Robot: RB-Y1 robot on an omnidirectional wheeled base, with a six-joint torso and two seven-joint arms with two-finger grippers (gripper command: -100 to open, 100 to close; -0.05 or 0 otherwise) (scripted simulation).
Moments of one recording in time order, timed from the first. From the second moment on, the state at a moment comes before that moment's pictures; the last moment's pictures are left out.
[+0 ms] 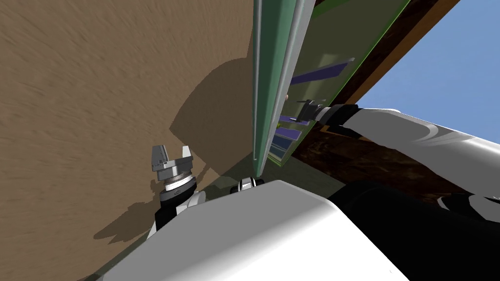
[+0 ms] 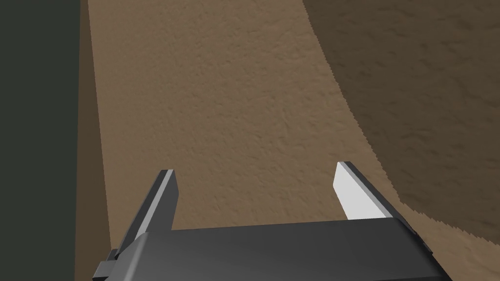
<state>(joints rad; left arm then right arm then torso) 0.54 0.05 0.01 -2.33 0.02 -0.59 -0.03 0.61 -1.32 -0.95 -2.08 1.50 -0.40 0.02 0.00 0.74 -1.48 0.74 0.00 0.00</state>
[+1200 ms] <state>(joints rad) 0.54 0.05 0.01 -2.33 0.02 -0.59 -0.03 0.59 -1.46 -1.09 -1.96 1.47 -0.50 -0.06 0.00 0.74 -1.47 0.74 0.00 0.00</state>
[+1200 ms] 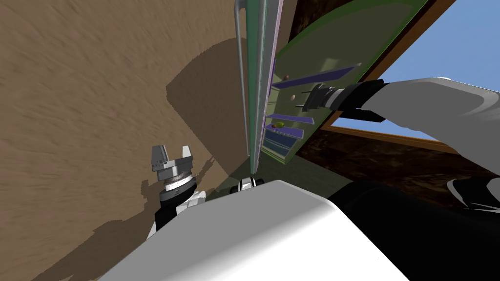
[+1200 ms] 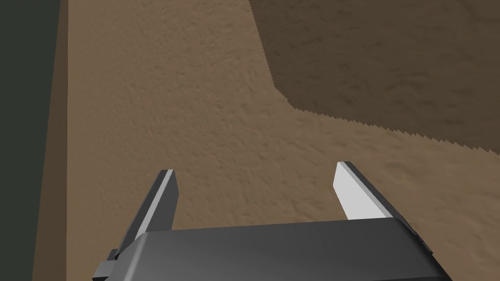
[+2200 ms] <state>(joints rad) 0.54 0.05 0.01 -2.33 0.02 -0.59 -0.03 0.57 -1.57 -1.19 -1.92 1.45 -0.60 -0.14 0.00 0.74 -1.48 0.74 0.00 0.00</state>
